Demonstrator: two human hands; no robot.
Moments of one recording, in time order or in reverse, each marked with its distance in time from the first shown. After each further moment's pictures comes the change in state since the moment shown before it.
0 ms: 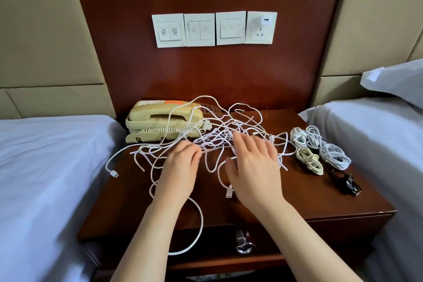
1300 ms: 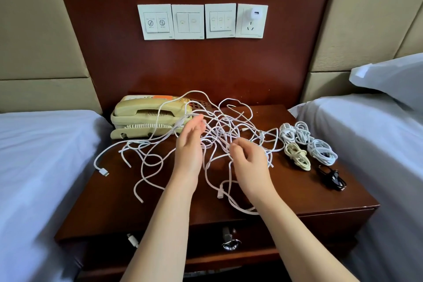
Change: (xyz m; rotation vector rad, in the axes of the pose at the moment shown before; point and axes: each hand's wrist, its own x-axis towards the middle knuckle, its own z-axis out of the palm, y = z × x) left_hand 0.028 0.057 0.025 -1.009 0.059 -0.576; right_hand 0.004 0.017 0.000 0.931 -0.109 0.371
